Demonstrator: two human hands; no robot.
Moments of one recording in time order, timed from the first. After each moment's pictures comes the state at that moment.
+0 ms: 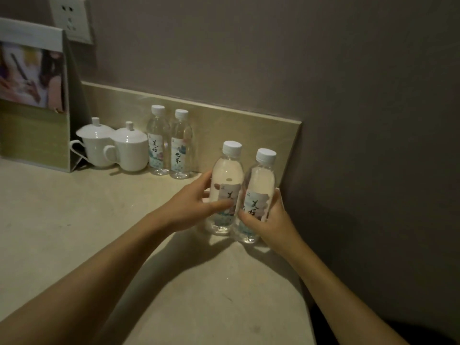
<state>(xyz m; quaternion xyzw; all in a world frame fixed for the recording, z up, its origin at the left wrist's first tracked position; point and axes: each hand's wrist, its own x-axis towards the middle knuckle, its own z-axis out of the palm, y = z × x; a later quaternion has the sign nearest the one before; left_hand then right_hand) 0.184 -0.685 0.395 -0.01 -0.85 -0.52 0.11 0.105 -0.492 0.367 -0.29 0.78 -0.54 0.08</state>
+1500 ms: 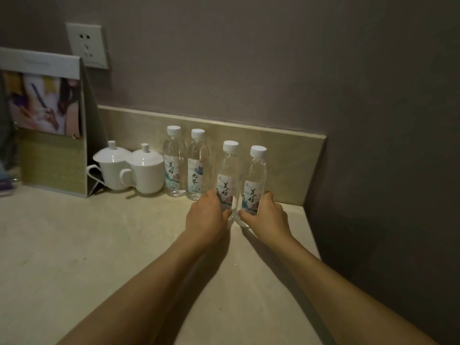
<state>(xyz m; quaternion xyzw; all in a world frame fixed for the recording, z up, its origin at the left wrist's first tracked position) 0.120 -0.708 0.371 0.23 -0.92 -0.23 0.20 0.059 -0.585 0.372 -0.18 0.92 -0.34 -0.04</state>
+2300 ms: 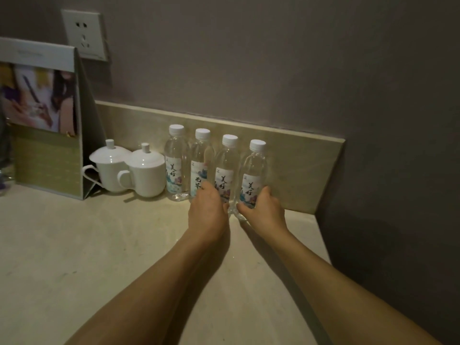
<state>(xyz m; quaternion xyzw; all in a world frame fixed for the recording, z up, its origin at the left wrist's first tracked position) 0.090 -0.724 0.379 0.28 -0.89 -0.27 0.23 0.021 -0.624 0.375 -0.17 0.92 -0.35 -0.04</state>
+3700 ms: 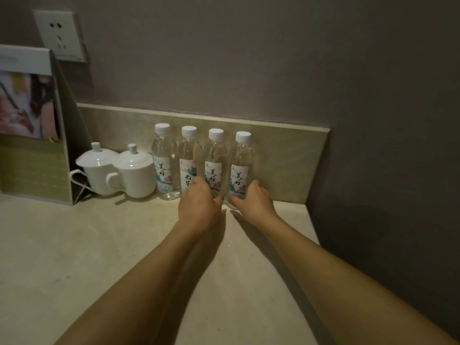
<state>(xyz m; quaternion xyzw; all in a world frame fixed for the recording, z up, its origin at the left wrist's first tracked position) 0.084 -0.732 0.381 0.27 -0.90 -0.24 0.23 0.013 -0.626 0.379 -0.17 0.91 -0.37 0.00</state>
